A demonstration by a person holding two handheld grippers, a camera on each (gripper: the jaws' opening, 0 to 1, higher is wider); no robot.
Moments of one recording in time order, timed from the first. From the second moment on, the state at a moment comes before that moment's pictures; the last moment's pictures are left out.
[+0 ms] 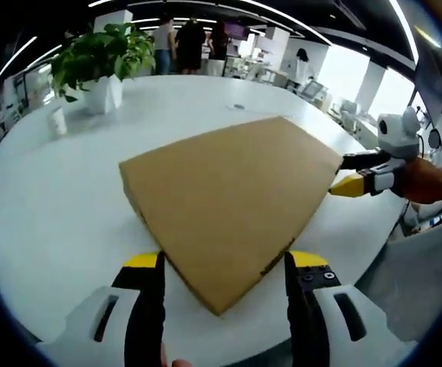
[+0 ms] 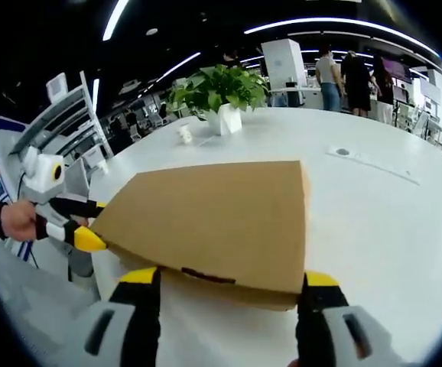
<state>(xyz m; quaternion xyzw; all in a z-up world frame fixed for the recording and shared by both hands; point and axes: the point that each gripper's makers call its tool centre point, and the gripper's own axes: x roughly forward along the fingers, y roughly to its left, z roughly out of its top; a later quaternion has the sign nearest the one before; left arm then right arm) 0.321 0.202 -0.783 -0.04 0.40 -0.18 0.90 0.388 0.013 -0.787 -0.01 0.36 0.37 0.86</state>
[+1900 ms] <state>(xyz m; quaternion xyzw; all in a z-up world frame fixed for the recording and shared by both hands) 0.328 0.216 -0.713 -0.04 0.31 -0.17 0.93 0.404 0.008 -0.710 0.01 0.28 0.36 0.89</state>
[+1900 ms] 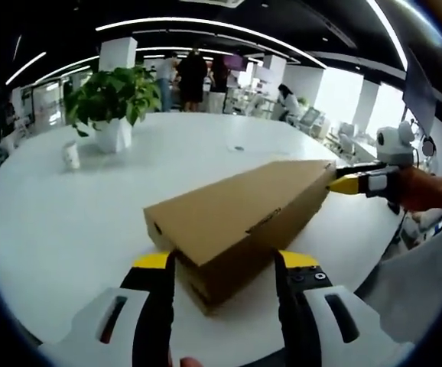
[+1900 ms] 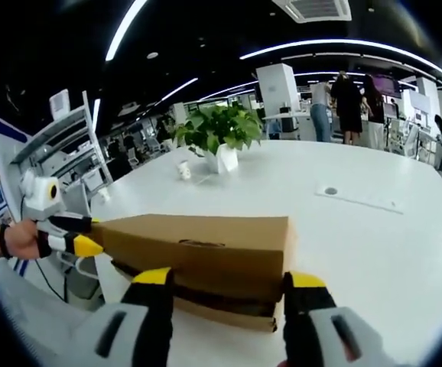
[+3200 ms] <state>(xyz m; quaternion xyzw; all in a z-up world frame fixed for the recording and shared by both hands) 0.356 0.239 -0.670 0.04 0.26 -0.14 0.95 0.444 0.024 -0.648 0.00 0.23 0.36 0.90</state>
